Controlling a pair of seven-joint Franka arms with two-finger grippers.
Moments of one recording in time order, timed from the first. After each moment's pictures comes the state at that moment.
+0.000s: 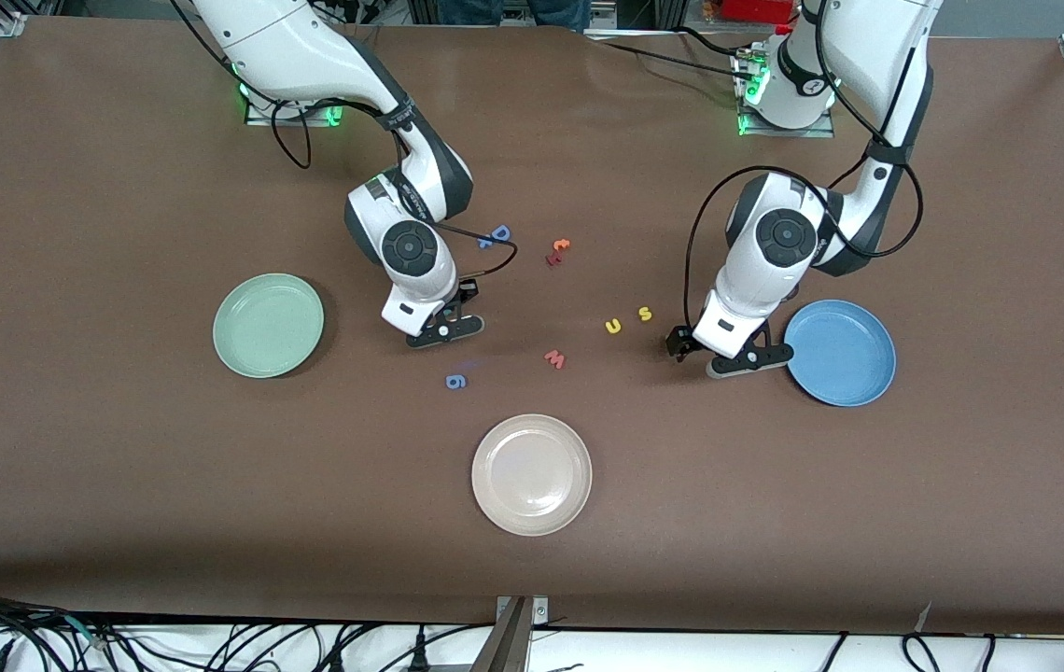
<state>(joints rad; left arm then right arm) -0.45 0.43 0.05 -2.06 -0.06 2.58 -0.58 0.58 0.62 0.06 -1.84 0.02 2.33 0.33</state>
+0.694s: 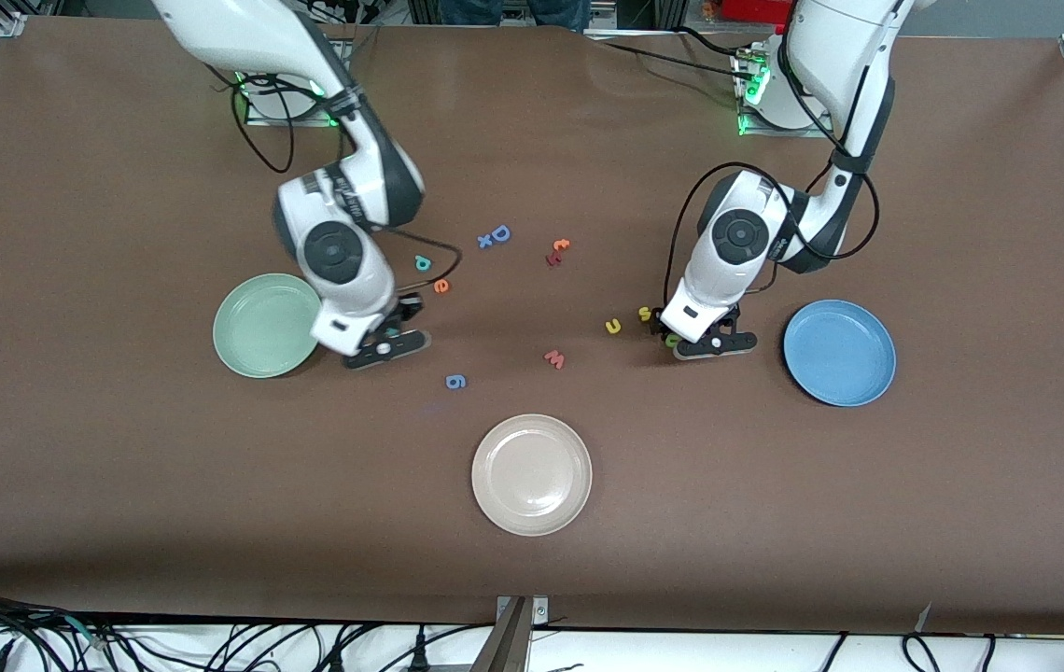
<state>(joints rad) -0.51 0.48 0.05 -2.10 0.01 2.58 -0.59 0.57 0.48 -0.15 -1.83 0.02 2.15 0.05</state>
